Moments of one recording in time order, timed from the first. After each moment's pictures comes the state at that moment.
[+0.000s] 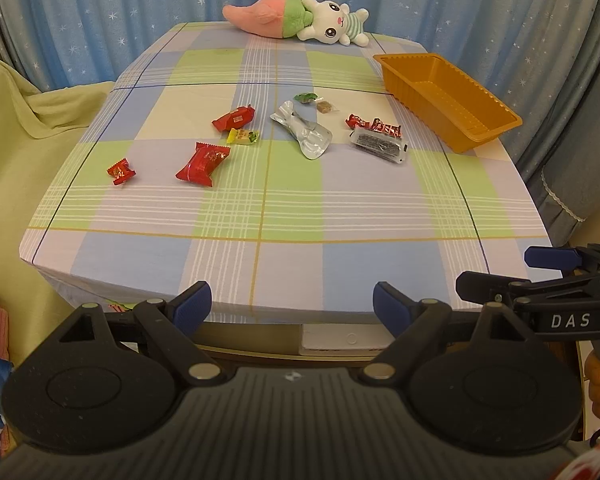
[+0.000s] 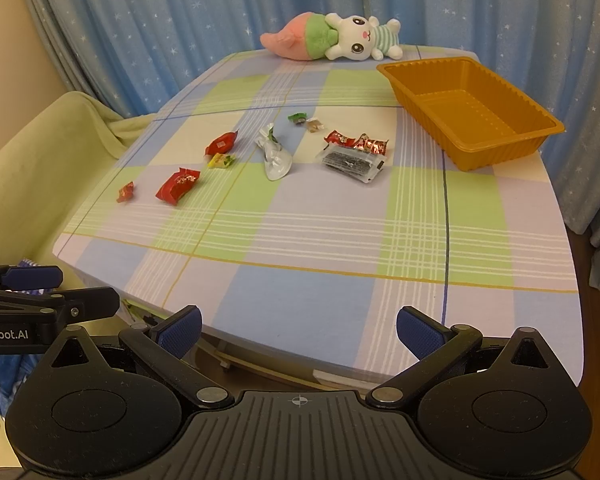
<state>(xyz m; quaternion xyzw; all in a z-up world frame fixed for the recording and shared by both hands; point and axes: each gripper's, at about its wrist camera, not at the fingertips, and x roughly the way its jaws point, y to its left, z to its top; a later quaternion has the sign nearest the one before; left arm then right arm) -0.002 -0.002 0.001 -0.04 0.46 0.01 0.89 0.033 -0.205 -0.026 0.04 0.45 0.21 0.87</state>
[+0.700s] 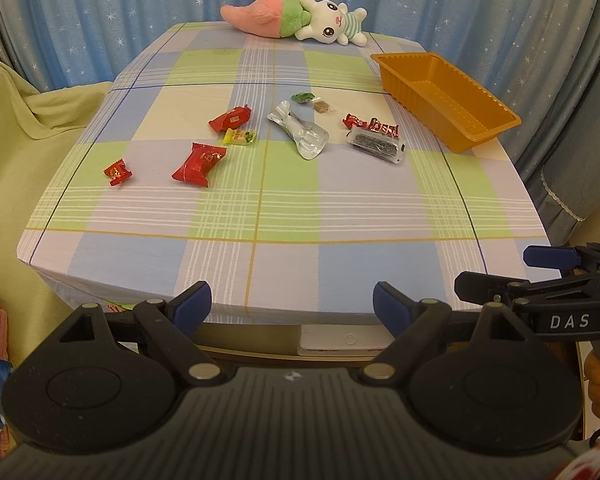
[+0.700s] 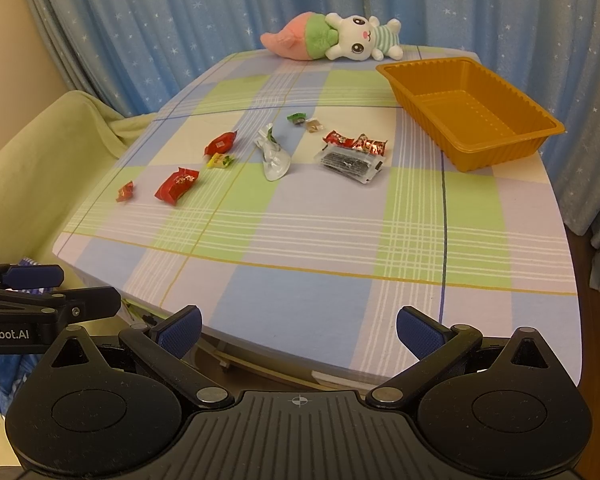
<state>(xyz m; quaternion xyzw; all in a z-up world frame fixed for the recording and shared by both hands) -0.002 -0.001 0.001 -0.04 0.46 0.01 0.89 0.033 -0.206 -0.026 0.04 0.45 0.21 0.87</state>
